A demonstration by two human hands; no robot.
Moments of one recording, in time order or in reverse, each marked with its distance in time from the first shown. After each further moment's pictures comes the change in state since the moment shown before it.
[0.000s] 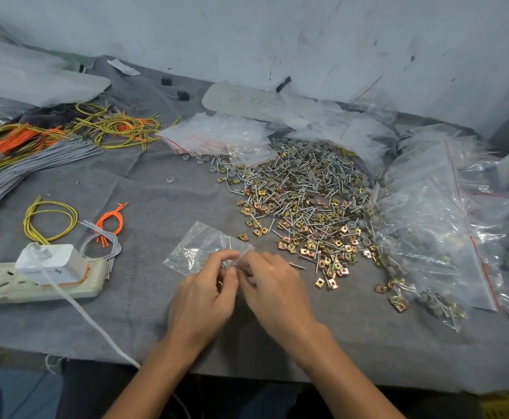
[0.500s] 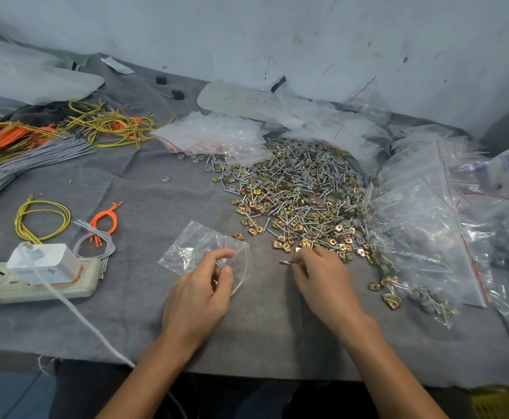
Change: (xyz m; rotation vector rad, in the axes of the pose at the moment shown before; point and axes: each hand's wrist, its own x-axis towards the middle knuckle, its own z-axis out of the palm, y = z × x) left_hand 0.000 0.000 0.002 -0.006 -0.001 -0.035; right_hand -0.007 0.069 -0.042 -0.196 -0.136 0.280
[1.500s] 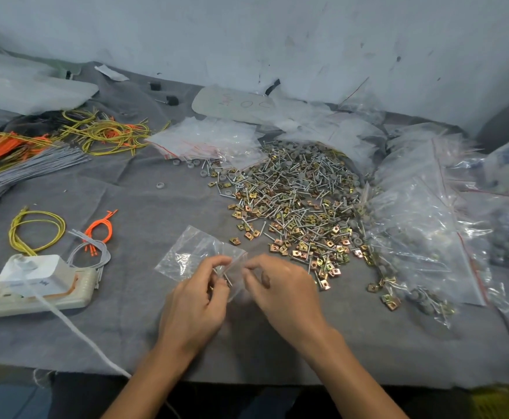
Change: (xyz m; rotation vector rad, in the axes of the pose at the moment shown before) left_hand -0.001 0.000 -0.004 -0.010 -0.037 0.002; right_hand -0.010 -0.059 0.014 0.210 0.185 -0.172
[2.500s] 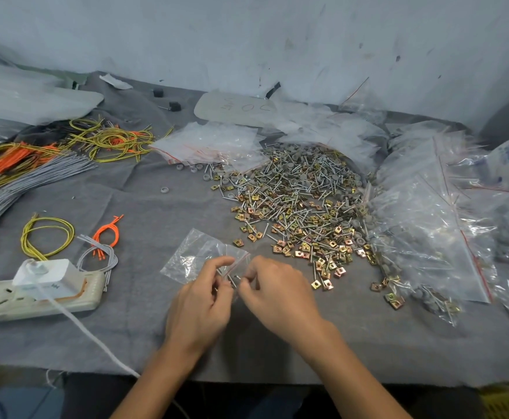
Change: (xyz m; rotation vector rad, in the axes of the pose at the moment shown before) left_hand -0.001 0.004 -0.001 0.012 -0.004 -0.011; right_hand 0.007 -0.011 0.002 -0.065 -0.218 0.104
